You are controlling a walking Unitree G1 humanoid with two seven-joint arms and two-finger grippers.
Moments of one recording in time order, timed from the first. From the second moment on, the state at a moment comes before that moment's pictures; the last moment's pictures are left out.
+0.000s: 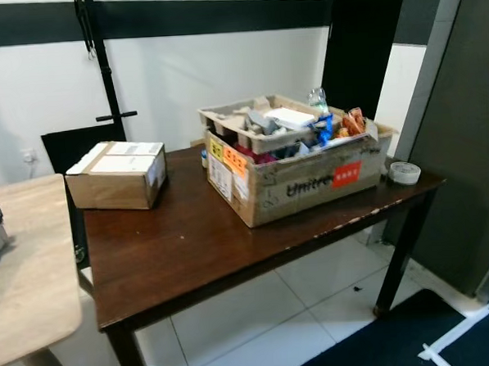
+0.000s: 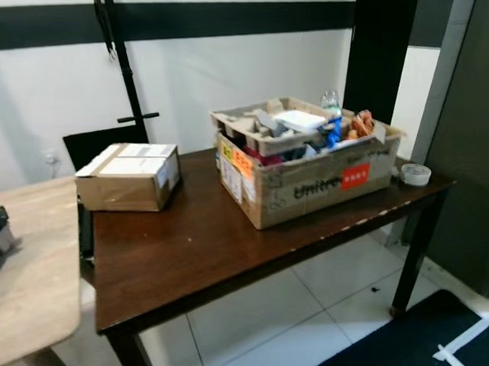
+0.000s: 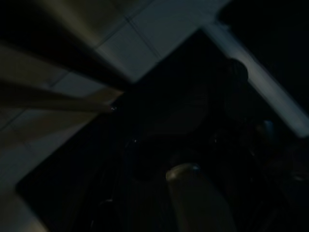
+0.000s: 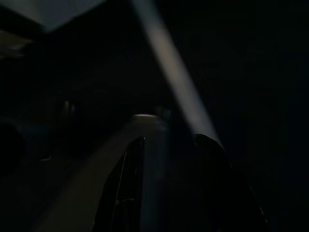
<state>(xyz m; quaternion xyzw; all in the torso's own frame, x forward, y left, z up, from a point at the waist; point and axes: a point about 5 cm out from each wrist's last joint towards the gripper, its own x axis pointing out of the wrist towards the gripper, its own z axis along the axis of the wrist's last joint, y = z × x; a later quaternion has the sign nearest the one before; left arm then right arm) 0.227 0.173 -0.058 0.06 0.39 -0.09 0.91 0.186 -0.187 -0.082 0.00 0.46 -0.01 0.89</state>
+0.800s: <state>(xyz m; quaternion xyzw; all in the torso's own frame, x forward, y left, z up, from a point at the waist) 0.238 0.165 -0.051 0.06 0.37 -0.09 0.92 0.186 -0.186 -0.082 0.00 0.46 -0.01 0.89</state>
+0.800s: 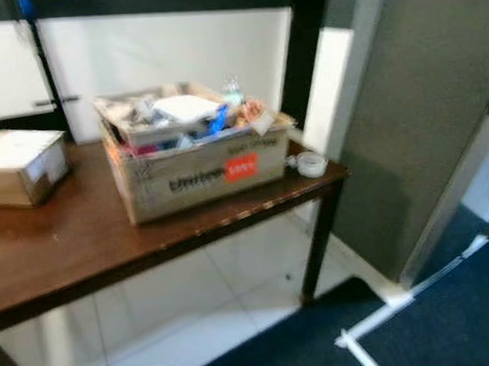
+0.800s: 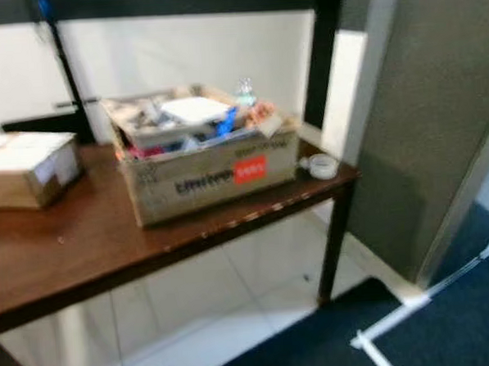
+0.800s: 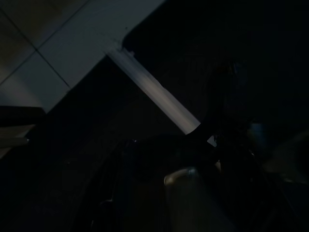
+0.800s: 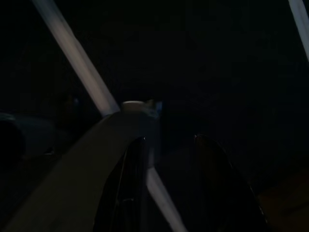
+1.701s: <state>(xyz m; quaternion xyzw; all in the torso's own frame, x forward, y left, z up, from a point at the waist) 0.244 0.163 -0.047 0.05 0.36 -0.08 0.93 0.188 -0.192 -0.081 0.00 0.46 -0.02 0.89</state>
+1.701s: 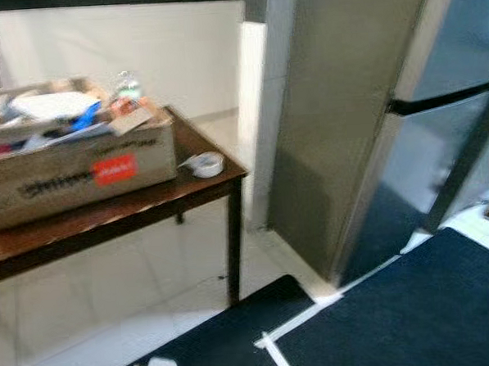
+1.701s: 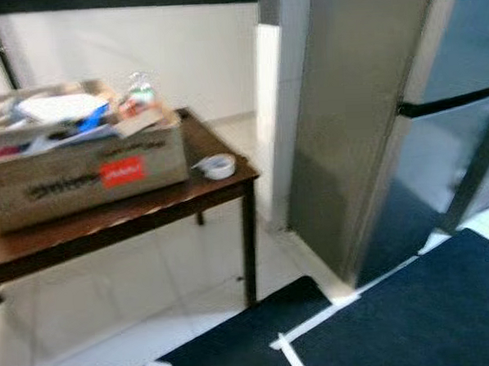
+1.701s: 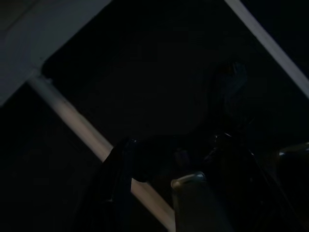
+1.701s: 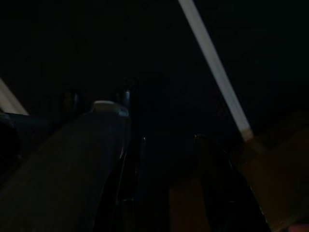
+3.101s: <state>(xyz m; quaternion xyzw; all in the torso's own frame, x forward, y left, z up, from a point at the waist) 0.244 0.168 -0.047 0.07 0.36 -0.08 0.93 0.185 -0.186 -0.083 -0.01 0.46 -0.01 0.89</state>
